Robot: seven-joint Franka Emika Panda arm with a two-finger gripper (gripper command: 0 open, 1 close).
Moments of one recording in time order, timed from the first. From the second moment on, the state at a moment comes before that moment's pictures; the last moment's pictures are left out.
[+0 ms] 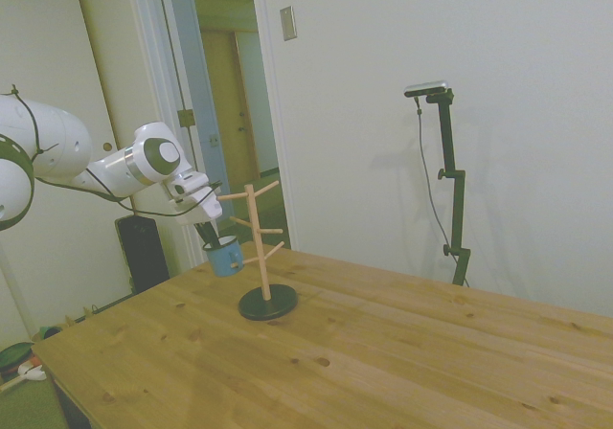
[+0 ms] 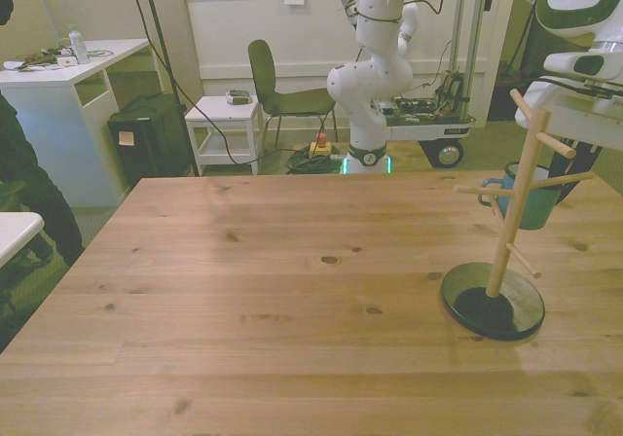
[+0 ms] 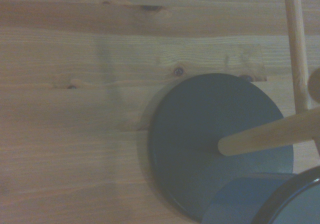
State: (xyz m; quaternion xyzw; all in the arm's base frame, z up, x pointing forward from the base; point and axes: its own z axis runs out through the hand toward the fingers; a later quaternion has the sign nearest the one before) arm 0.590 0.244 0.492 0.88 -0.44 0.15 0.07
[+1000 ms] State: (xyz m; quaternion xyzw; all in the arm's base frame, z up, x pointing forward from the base) arm 0.605 0.237 0.486 0.88 -0.45 0.15 0.07
